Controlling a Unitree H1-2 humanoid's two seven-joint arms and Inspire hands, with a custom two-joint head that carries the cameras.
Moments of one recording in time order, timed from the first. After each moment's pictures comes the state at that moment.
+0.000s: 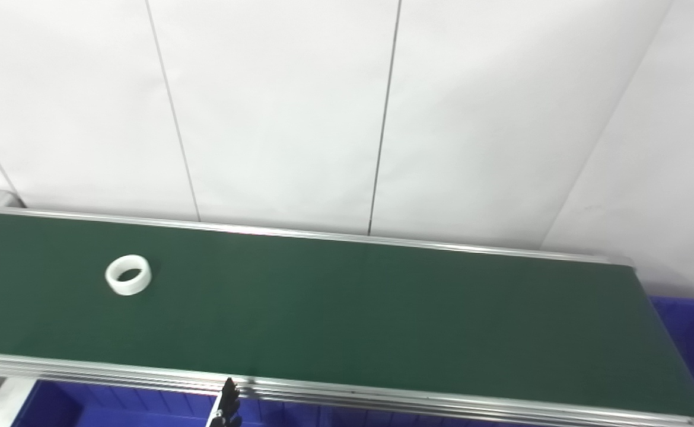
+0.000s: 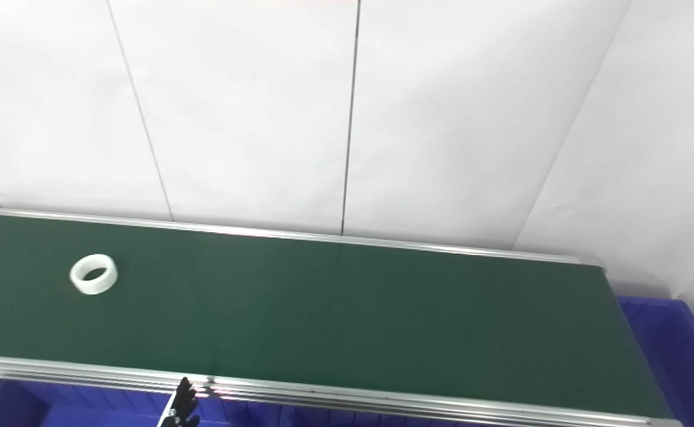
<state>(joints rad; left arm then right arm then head) 0.41 -0.02 -0.13 0.09 0.07 -0.42 -0.06 0.49 0.00 0.06 0.15 0.00 -0.41 -0.06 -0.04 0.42</state>
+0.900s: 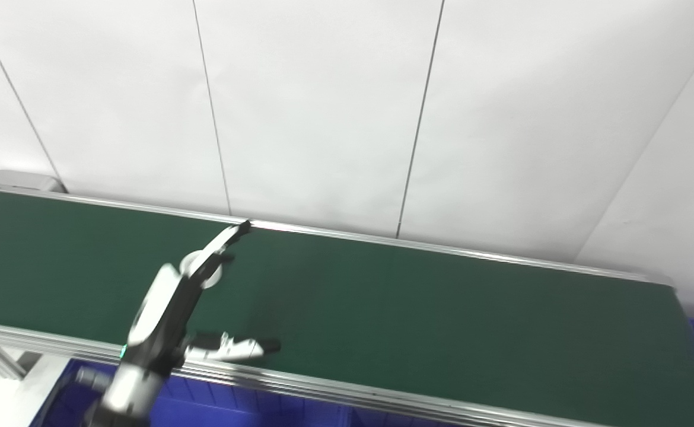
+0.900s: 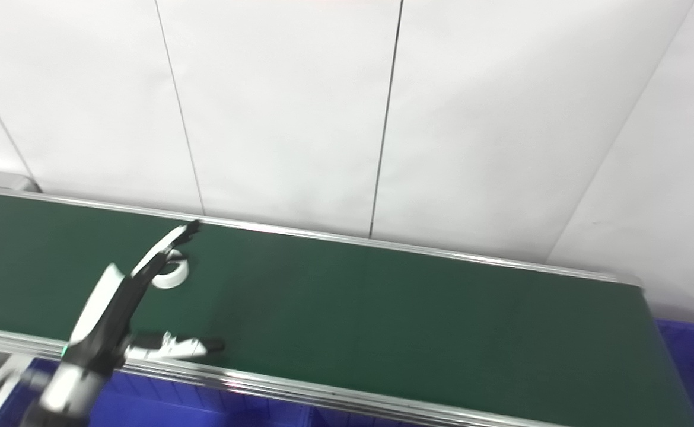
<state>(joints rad) -0.02 0.25 -0.04 -0.31 0.46 -0.16 -0.12 0.45 0.01 0.03 0.14 0.06 -0.41 0.02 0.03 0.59</state>
